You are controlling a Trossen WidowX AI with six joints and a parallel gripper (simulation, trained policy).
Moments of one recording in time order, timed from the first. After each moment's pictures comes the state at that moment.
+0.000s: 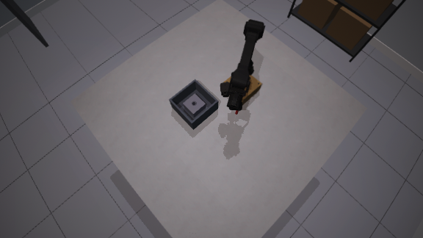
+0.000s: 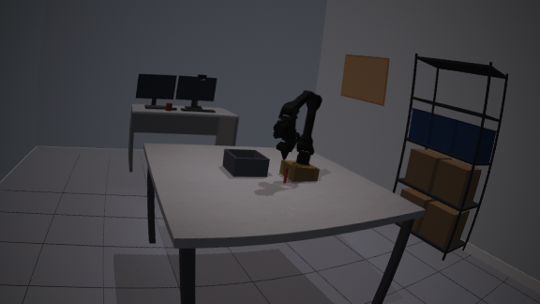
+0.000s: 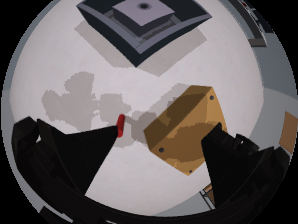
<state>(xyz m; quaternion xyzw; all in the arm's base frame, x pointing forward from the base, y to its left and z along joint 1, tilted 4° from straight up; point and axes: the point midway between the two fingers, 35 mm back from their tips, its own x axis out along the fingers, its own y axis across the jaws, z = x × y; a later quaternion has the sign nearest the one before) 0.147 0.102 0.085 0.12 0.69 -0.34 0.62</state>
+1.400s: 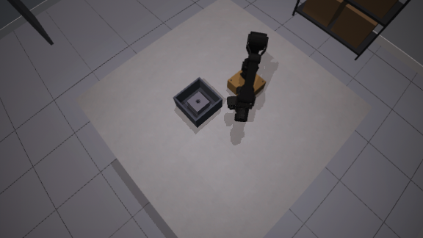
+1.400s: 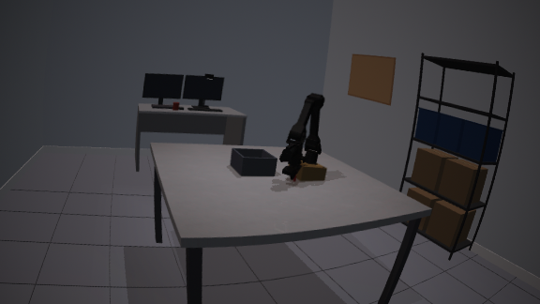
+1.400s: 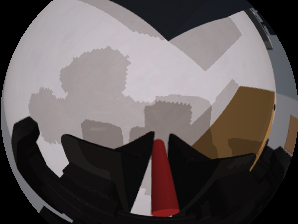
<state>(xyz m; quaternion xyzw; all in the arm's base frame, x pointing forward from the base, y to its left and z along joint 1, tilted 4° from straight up) 0.144 0.125 -0.039 0.12 0.68 -0.33 0.64</state>
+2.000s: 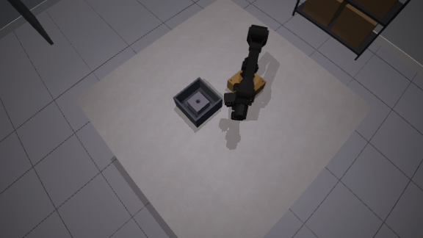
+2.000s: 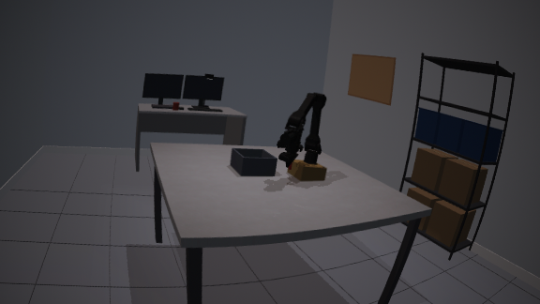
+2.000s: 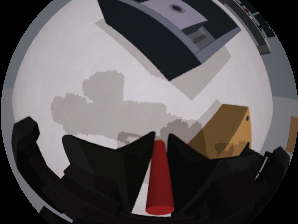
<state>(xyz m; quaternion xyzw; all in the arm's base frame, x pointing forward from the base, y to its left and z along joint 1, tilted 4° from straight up) 0.180 0.128 0.025 0.13 0.64 -0.33 0.68</state>
